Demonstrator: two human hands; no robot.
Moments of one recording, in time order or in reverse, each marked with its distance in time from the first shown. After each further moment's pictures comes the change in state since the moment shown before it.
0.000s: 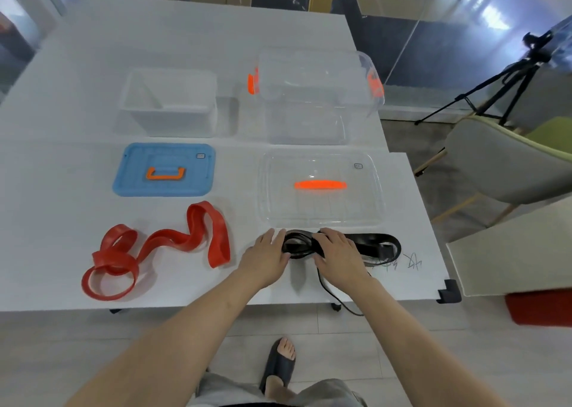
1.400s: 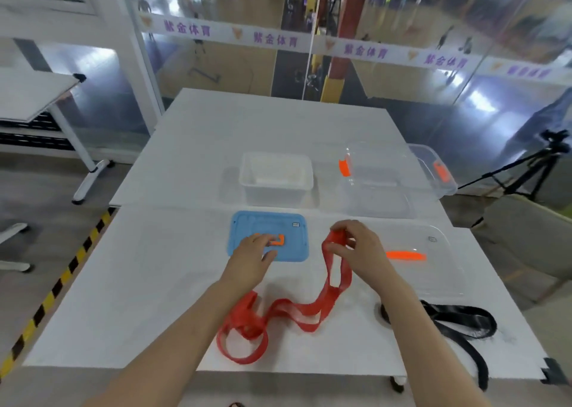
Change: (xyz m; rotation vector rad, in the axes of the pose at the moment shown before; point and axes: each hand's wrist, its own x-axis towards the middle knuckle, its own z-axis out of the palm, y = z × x) left_hand -0.105 -0.275 -0.245 -0.285 0.468 0.108; right_hand 0.108 -0.329 -0.127 0.588 0.212 0.033
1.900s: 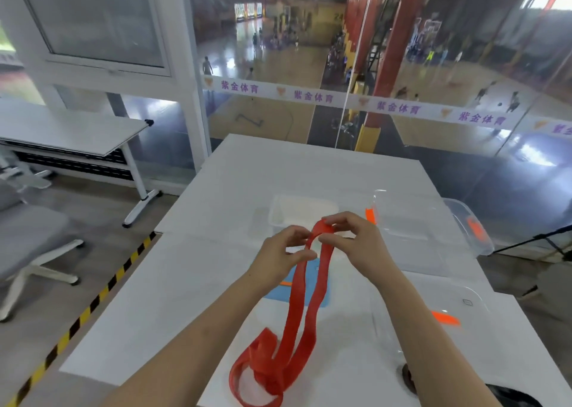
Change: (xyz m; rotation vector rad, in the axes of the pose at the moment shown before) left_hand 0.015 0.089 -0.086 -0.532 0.140 0.040; right_hand 0.050 -0.107 -0.027 0.292 -0.032 -0.241
